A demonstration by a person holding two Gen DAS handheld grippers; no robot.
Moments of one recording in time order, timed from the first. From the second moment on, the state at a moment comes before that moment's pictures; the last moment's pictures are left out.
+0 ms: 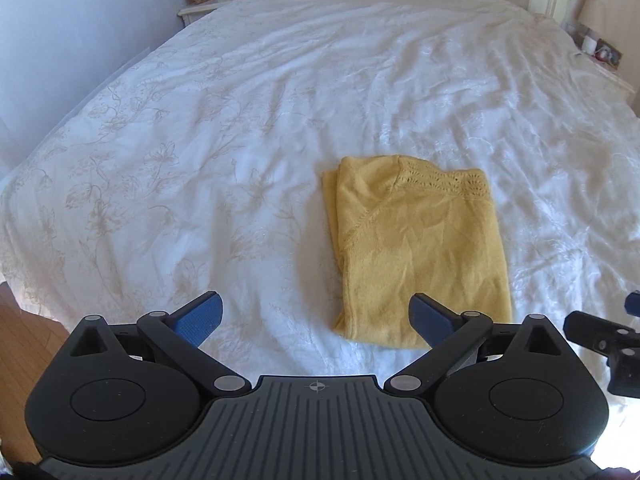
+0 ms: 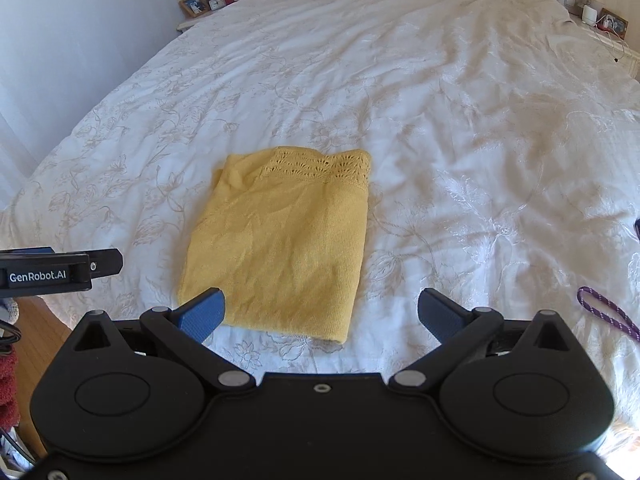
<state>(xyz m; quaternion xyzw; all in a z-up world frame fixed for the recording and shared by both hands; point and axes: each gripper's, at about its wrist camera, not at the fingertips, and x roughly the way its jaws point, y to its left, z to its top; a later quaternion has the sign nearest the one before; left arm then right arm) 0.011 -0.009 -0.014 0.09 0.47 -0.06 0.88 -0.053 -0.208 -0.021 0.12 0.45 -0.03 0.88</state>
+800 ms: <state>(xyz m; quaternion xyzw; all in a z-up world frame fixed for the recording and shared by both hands) -0.006 -0.016 -0.016 0.07 0.50 -0.08 0.86 -0.070 -0.207 -0.015 0.10 0.45 -0.04 0.89</state>
